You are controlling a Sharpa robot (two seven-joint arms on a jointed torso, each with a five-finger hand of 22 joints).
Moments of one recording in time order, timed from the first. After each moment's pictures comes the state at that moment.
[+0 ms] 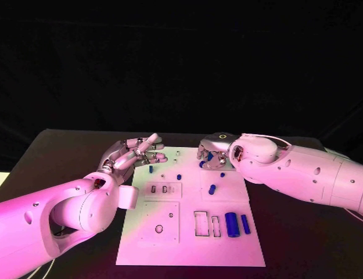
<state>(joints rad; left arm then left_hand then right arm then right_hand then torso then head) 1.15 -0.85 0.00 1.72 0.03 -0.44 0.44 1.36 0.05 0.00 0.19 0.06 0.95 0.22 0.11 0.07 1.03 0.16 0.13 0.07 1.16 0.11 0.23 0.20 0.18 1.03 0.21 0.26 0.12 1.24 -0.68 -0.02 1.29 -1.74 -0.12 -0.07 1.23 -0.06 0.35 -0.16 0.21 1.06 0.14 0.07 0.07 1.21 0.07 0.07 0.11 1.46 -0.02 0.98 0.81 0.12 1.41 0.07 1.23 0.98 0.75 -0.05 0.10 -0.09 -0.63</state>
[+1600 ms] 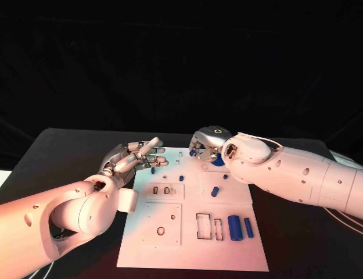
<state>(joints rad) 1.15 -0.86 0.00 1.72 0.04 -0.43 0.43 1.37 0.06 0.00 0.18 0.06 0.95 0.23 0.11 0.07 1.03 0.17 0.12 0.07 1.15 0.11 0.22 0.21 0.18 1.03 0.21 0.25 0.12 1.24 -0.61 0.00 1.25 -1.73 -0.30 -0.10 1.26 -0.03 0.45 -0.13 0.13 1.14 0.13 0.08 0.09 1.23 0.06 0.07 0.11 1.46 -0.02 1.09 0.91 0.10 1.40 0.08 1.31 1.08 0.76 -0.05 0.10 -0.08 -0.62</state>
